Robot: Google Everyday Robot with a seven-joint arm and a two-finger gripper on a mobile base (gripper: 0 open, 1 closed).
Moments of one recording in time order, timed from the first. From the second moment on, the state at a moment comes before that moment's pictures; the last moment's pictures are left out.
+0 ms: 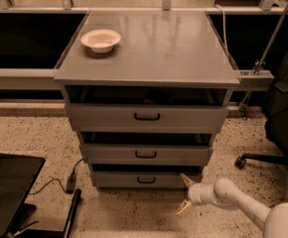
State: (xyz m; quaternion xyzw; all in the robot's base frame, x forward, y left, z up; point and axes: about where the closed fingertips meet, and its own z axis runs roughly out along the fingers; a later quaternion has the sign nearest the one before) arm 0.596 -0.190 0.222 -0.59 0.70 0.15 0.38
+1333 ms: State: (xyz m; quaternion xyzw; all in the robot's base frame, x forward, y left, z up) arm 0.662 -0.158 0.163 -0.59 0.72 0.15 0.34
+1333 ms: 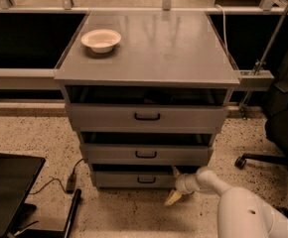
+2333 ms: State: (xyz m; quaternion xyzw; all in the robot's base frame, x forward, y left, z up) arm 0.663 -0.158 0.166 -0.59 0.72 0.15 0.34
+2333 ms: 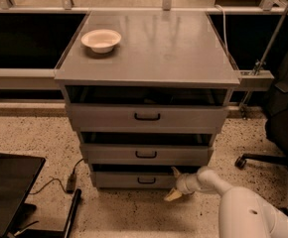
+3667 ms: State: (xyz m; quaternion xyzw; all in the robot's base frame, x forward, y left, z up) arm 0.663 -0.159 0.175 -0.59 0.72 0.15 0.34
